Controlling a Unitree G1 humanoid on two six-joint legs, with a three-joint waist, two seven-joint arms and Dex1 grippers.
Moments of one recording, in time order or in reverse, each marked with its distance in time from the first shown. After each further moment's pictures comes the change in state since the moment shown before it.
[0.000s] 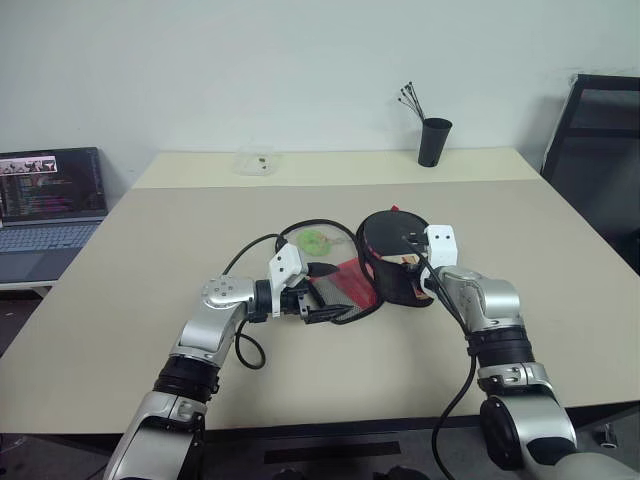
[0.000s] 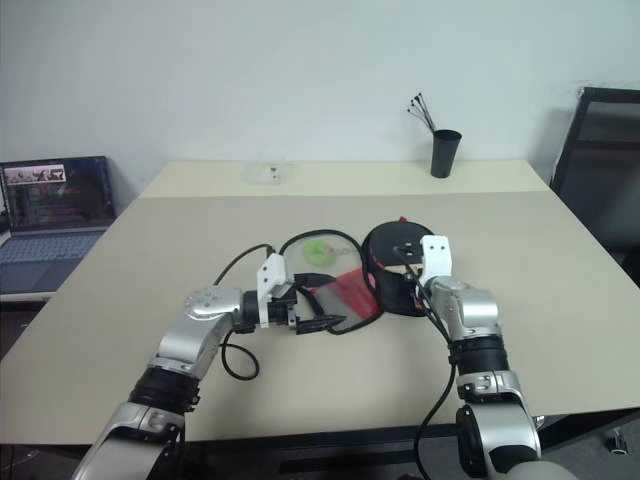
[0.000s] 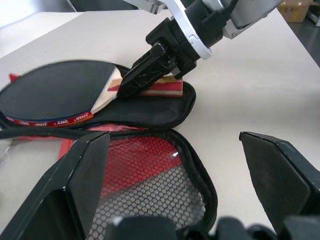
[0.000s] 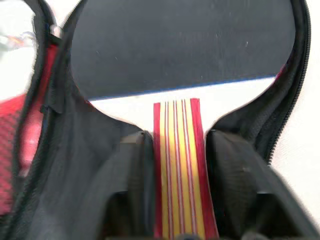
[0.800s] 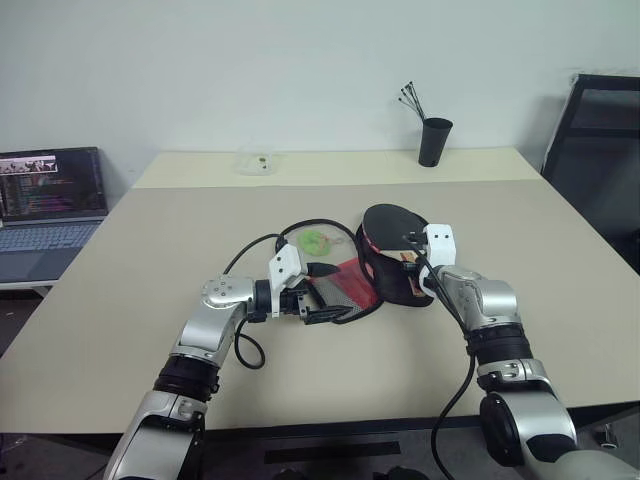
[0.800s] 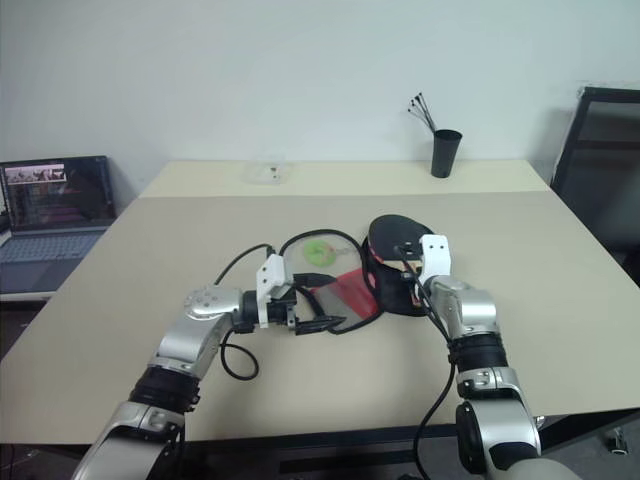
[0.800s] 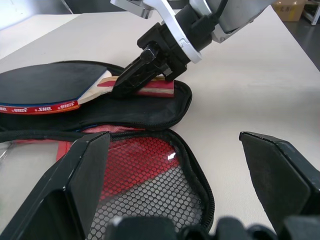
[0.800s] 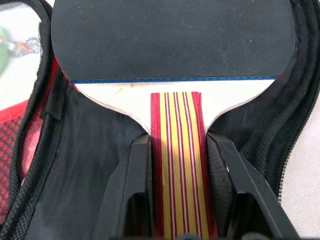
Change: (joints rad) left arm -0.003 0.000 0.000 0.024 0.000 -0.031 -0.019; right arm -0.030 -0.014 0.000 0.133 -0.005 -0.117 0.047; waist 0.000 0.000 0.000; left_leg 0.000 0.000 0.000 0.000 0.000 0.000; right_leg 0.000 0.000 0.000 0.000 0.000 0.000
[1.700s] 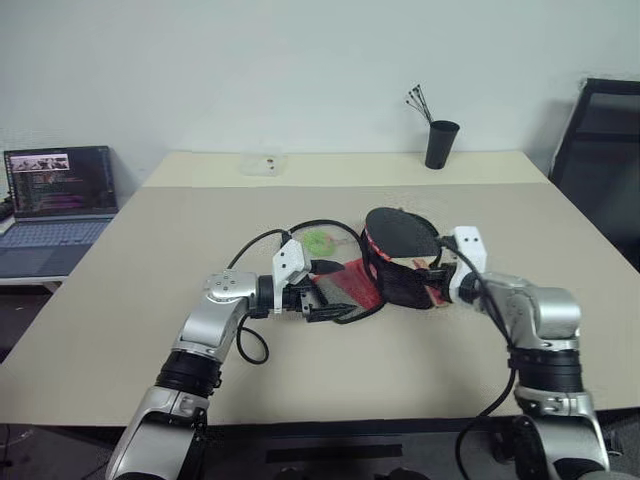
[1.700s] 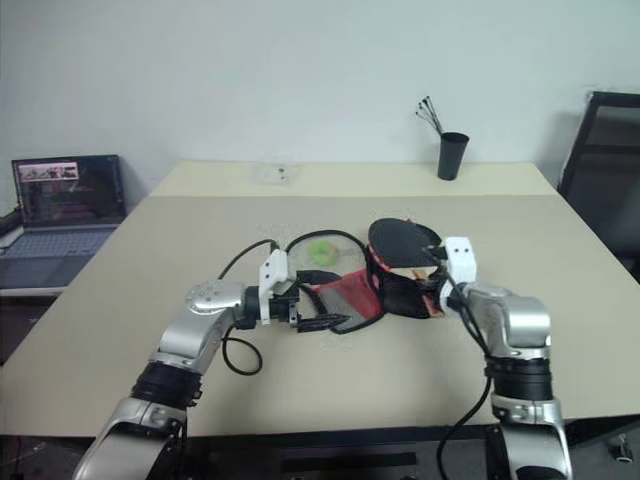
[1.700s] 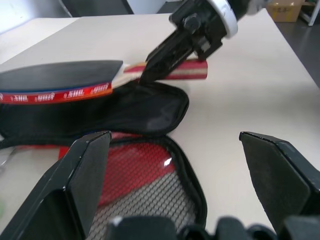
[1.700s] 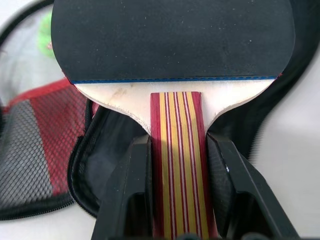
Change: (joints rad) left arm -0.022 -0.002 -0.002 -0.031 -0.001 0.048 -0.022; right arm 0.156 -0.063 -0.058 -0.453 0.076 0.368 0.141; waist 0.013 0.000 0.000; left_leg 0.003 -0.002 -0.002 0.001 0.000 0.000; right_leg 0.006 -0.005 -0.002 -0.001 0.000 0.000
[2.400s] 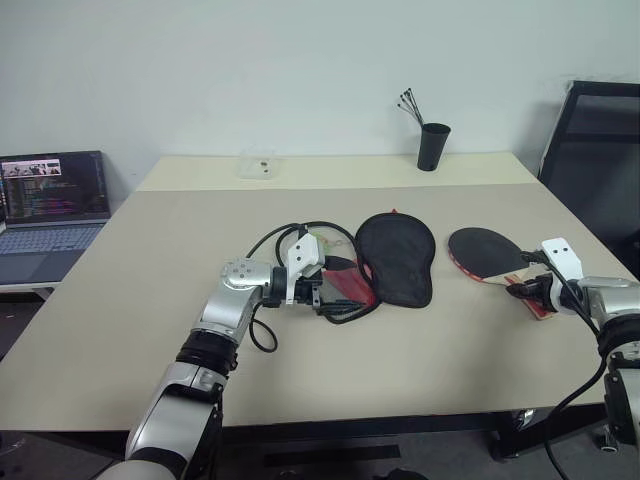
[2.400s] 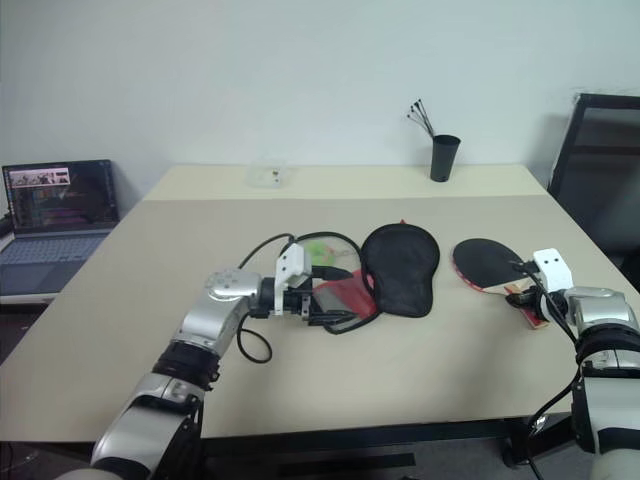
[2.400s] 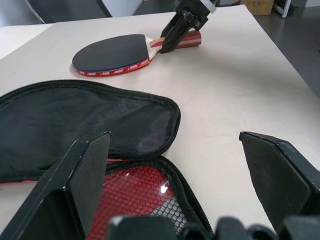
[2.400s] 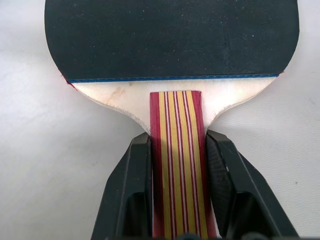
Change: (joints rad) left arm -0.114 -0.047 -0.030 0.168 0.041 -0.082 -0.064; right arm -0.197 -0.538 0.136 1.015 -0.219 -0.685 0.471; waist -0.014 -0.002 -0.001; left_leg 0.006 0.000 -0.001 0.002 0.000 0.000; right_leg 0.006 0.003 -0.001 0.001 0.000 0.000
